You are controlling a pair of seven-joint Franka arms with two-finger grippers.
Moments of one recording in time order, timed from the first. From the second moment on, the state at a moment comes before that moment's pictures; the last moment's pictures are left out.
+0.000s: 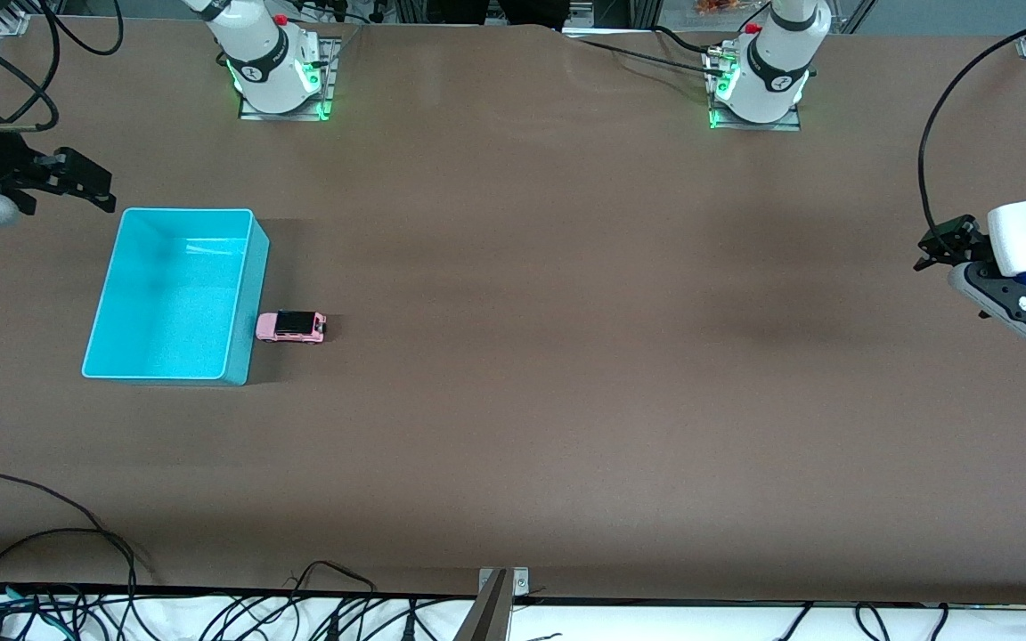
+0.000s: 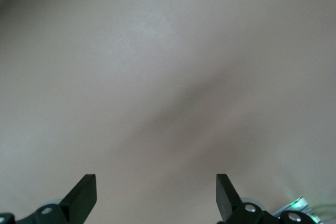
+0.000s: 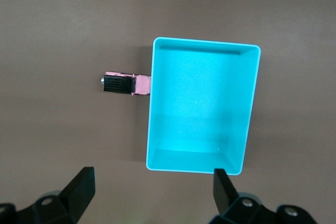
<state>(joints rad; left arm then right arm) 0.09 0.24 -0.09 -1.41 0.07 1.53 0.64 -0.05 -0.02 0.09 -1.65 -0.02 1.58 -0.03</state>
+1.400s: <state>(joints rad) -0.02 -0.06 -0.06 -1.69 0.00 1.62 0.22 0.06 0.43 0.10 -1.72 0.02 1.95 -1.32</state>
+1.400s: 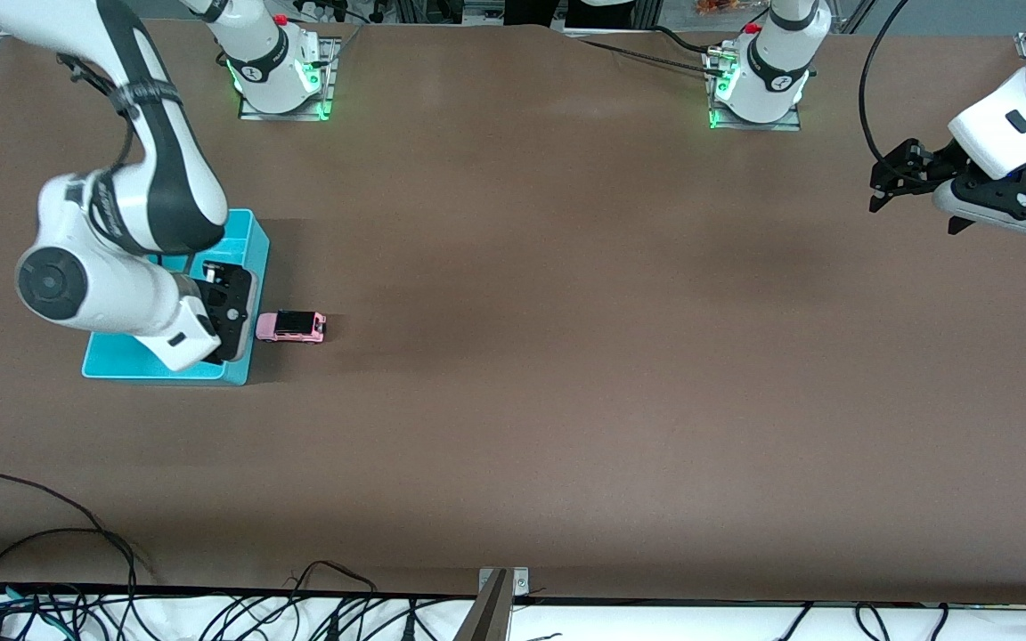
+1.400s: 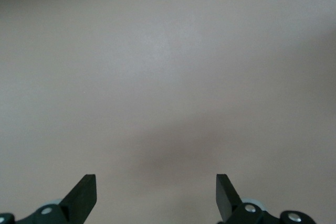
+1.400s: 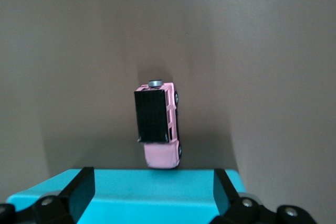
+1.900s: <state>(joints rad) 0.00 -0.03 -0.05 -1.65 0.00 1.60 0.22 0.06 0.45 0.12 -1.96 0.02 2.30 -1.37</state>
